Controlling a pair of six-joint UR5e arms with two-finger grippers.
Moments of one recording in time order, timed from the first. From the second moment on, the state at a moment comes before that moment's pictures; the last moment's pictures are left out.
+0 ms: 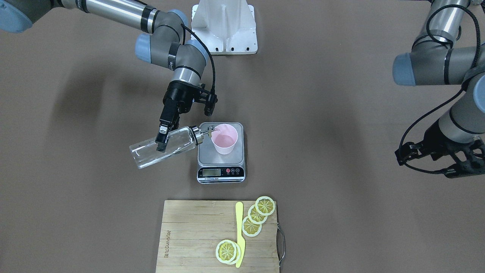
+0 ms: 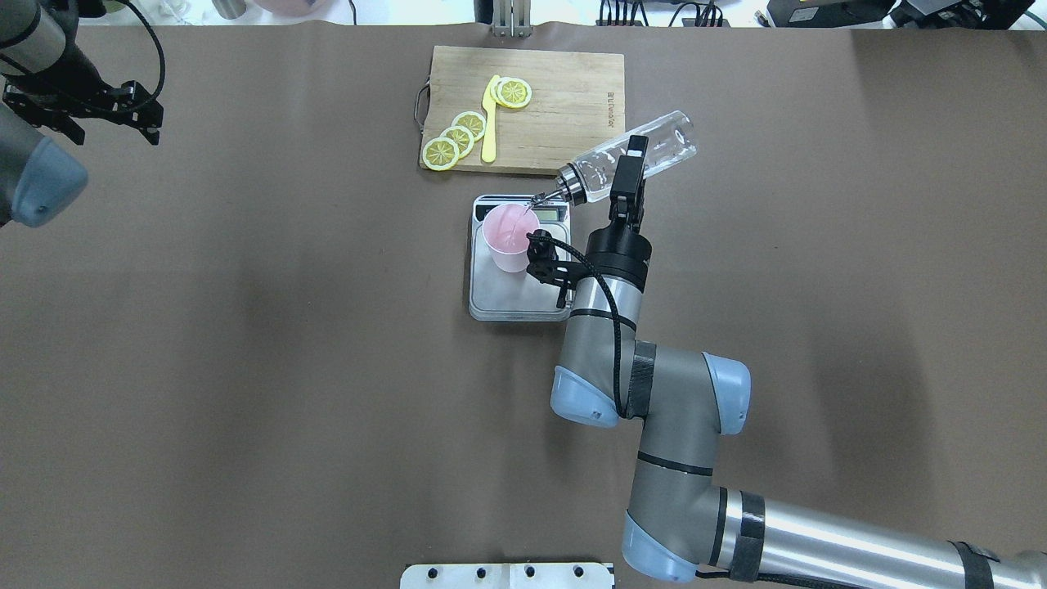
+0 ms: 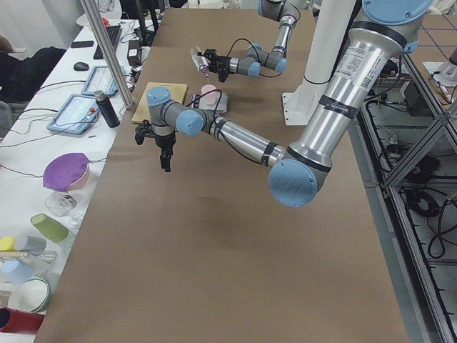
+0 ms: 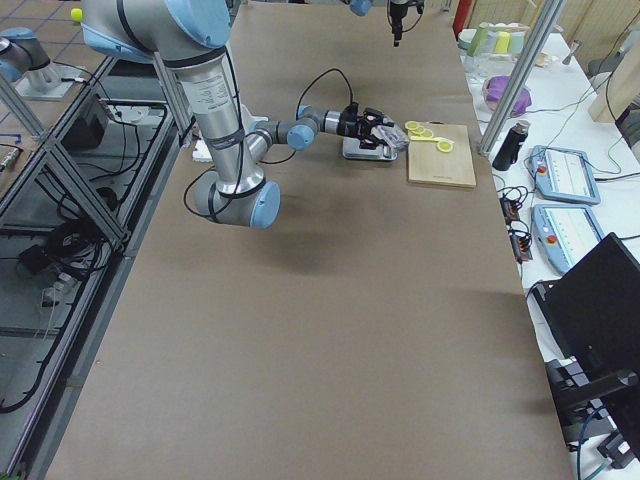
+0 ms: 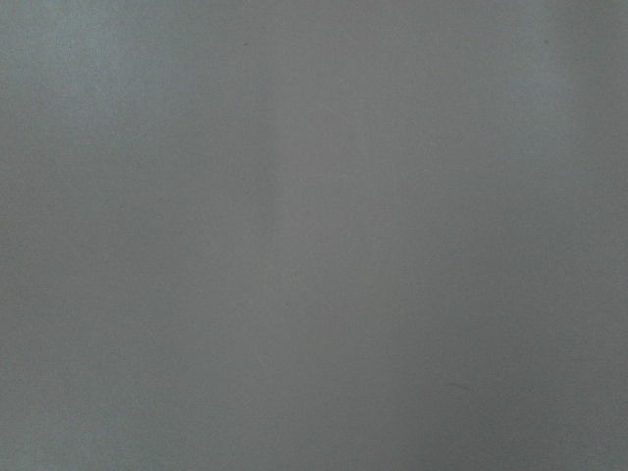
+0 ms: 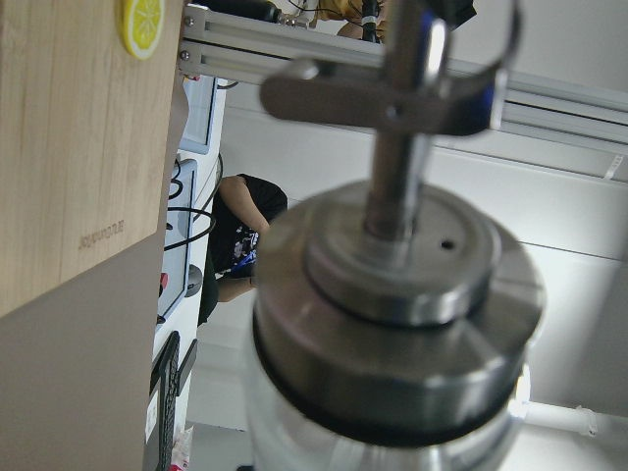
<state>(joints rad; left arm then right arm) -1.14 -2.01 -1.53 -1.58 -2.14 -0.66 0.32 -0.98 1.51 -1.52 0.18 -0.03</state>
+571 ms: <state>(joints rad) -1.14 -2.01 -1.53 -1.59 -2.14 -0.66 0.32 -0.99 1.50 -1.43 0.20 0.01</state>
